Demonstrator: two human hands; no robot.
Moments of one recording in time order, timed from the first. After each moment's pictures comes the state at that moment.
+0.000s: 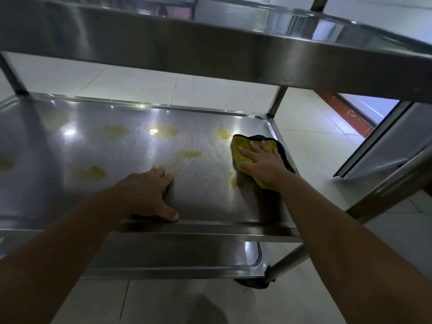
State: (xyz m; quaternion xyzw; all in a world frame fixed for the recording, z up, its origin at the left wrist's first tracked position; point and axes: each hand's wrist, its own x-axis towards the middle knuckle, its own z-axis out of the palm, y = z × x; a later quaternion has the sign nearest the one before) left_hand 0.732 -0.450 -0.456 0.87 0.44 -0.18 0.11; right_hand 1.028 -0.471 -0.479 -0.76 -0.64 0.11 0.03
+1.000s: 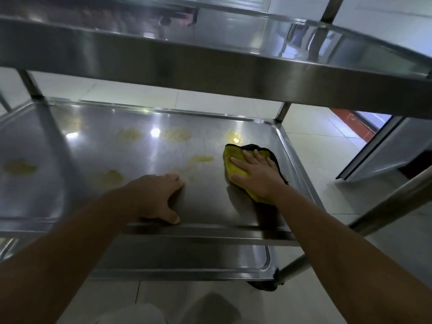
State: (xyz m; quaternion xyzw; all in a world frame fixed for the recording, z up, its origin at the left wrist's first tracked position) left_hand 0.701 -0.447 -0.450 0.90 0.38 -0.17 0.13; right_hand 0.976 -0.485 -0.482 -0.74 -0.66 0.10 0.01
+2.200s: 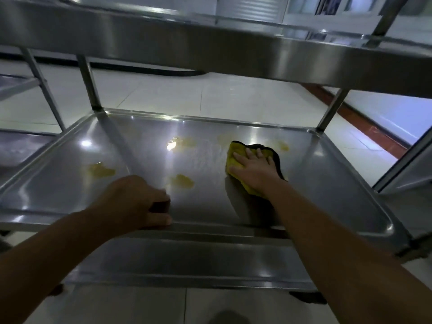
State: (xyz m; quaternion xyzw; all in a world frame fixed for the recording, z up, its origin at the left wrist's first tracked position) left_hand 0.494 -0.406 -0.487 0.93 0.31 0.08 -0.14; right_hand 0.805 -0.412 -0.480 -0.77 -0.63 0.10 0.02
